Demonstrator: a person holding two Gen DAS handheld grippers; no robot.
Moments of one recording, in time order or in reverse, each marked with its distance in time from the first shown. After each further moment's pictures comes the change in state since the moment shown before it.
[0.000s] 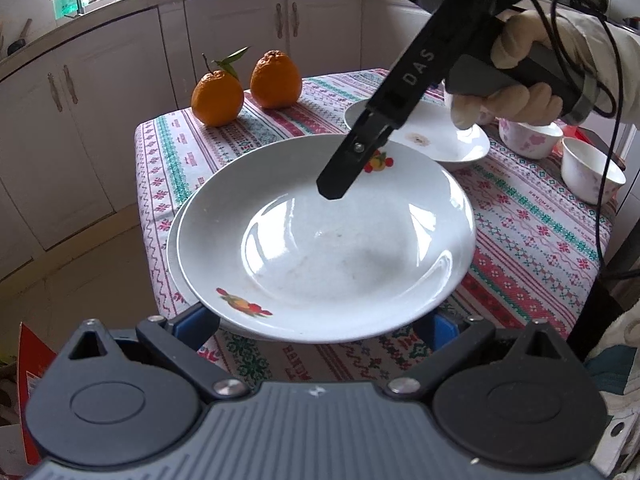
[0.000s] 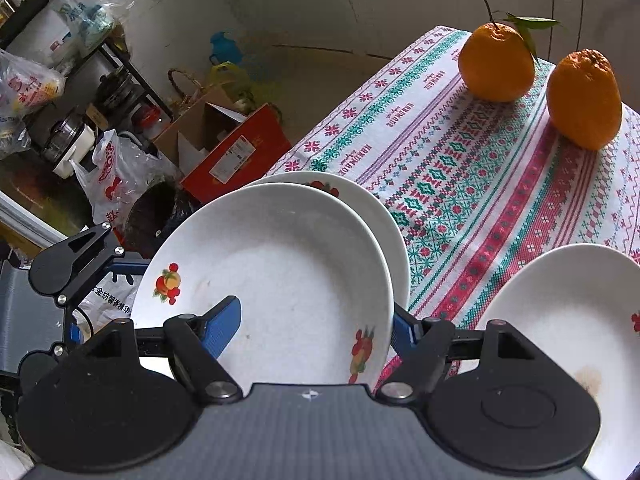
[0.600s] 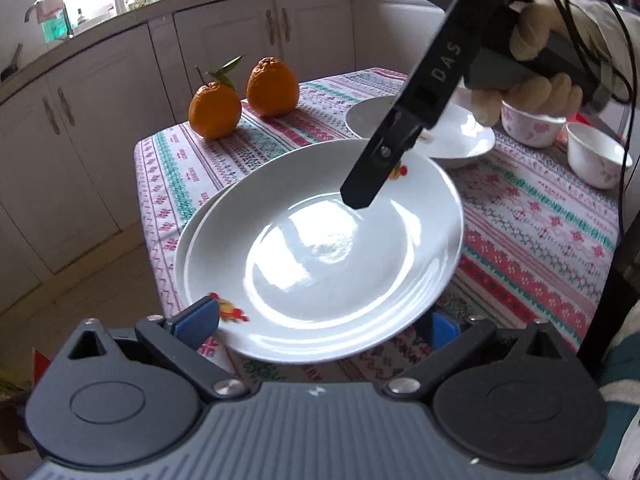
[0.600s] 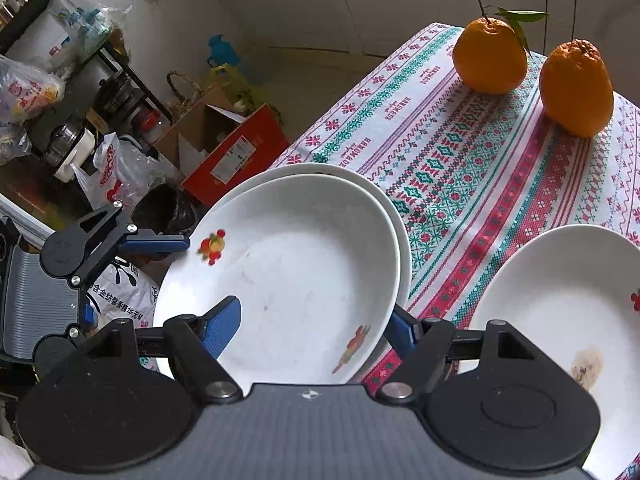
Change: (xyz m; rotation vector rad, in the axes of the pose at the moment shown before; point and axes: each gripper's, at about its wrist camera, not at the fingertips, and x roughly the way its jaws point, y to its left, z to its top) left arm 0.008 0.001 0.004 0.059 -0.014 0.019; right arm -0.006 0.003 -0.009 0.019 -0.008 0.003
